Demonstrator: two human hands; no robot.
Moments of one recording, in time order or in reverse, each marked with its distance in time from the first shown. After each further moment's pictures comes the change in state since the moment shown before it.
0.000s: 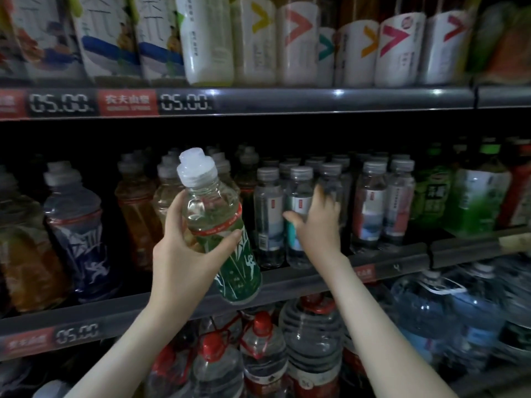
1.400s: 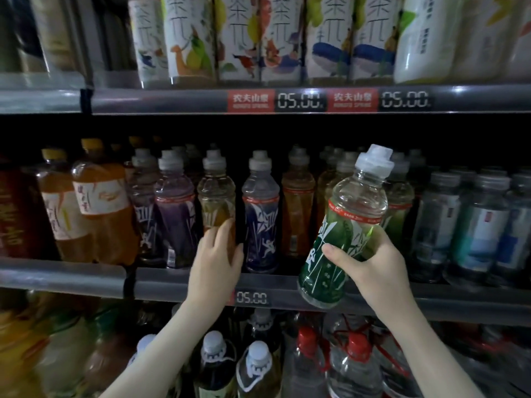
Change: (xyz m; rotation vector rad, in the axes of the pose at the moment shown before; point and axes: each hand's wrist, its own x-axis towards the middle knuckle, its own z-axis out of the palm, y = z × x) left_hand 0.012 -0.133 -0.186 0.773 0.162 0.131; right_hand -0.113 -0.140 0.066 0.754 -0.262 -0.069
